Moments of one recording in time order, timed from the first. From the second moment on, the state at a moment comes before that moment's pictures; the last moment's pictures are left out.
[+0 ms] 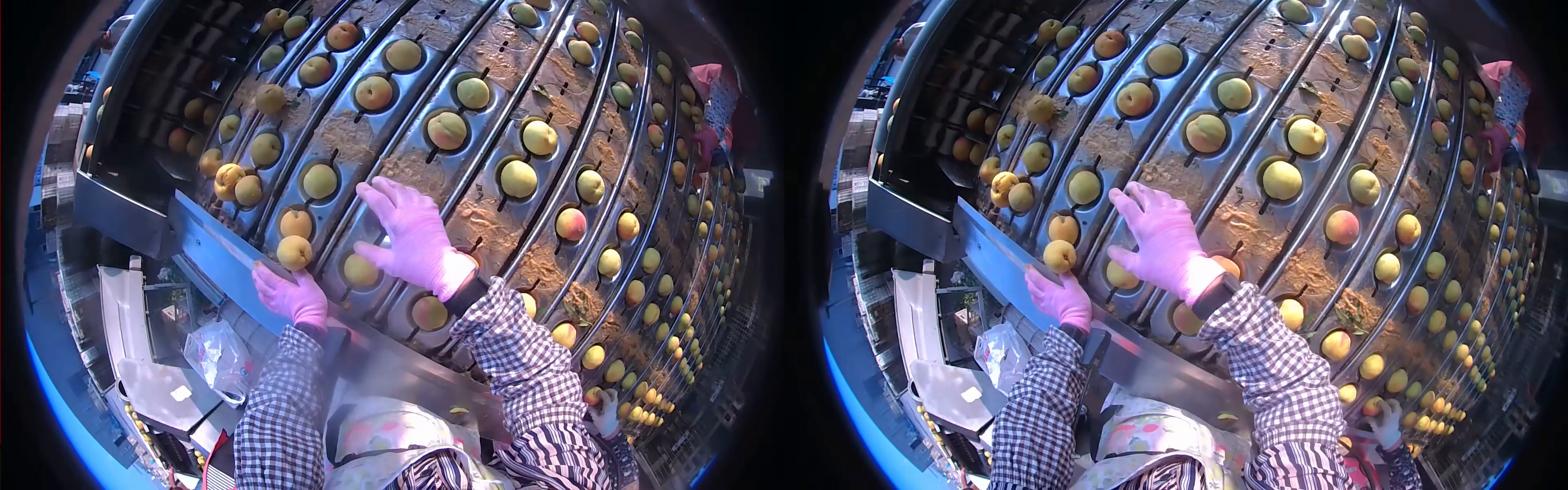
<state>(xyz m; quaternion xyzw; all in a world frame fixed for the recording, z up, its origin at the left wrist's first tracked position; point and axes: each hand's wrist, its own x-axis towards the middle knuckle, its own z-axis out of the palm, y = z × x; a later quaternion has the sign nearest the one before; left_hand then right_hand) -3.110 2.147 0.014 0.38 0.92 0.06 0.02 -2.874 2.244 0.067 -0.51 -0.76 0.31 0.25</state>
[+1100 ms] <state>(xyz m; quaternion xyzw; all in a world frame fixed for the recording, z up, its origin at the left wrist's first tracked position) -3.210 2.221 0.025 0.51 0.85 0.11 0.01 -2.987 2.275 0.121 -0.60 -0.71 0.32 0.19</state>
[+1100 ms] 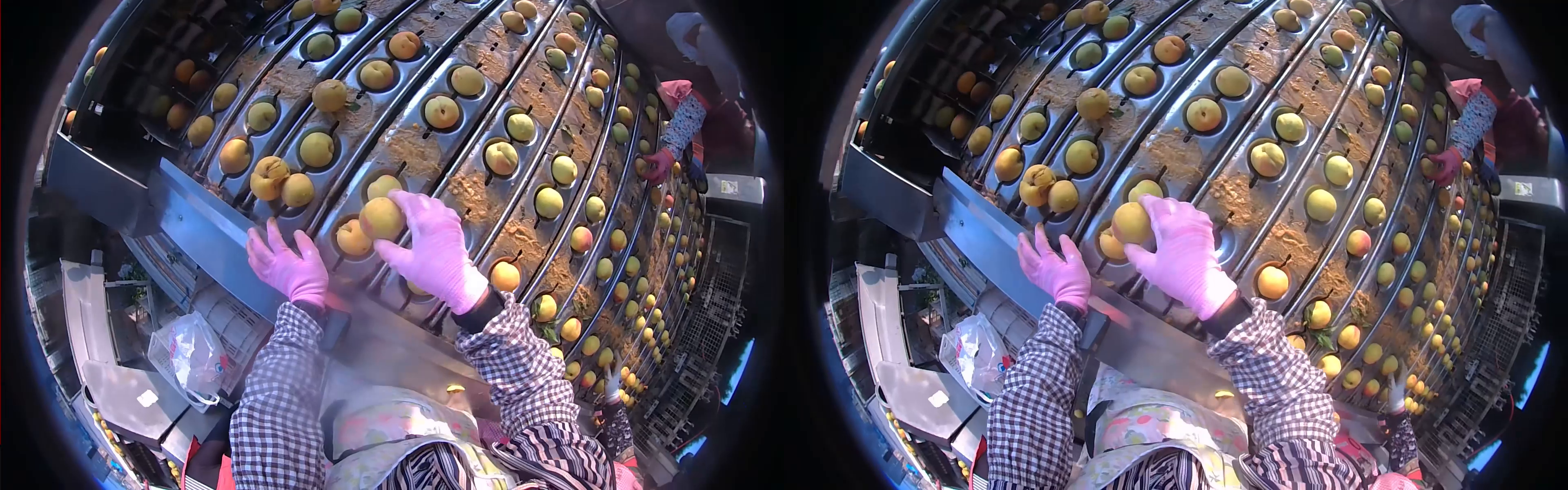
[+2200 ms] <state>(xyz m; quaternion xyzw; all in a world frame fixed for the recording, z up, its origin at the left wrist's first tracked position) -3.214 2.223 0.021 0.52 0.85 0.10 0.00 -2.907 2.211 0.067 -0.67 -0.69 0.24 0.13</state>
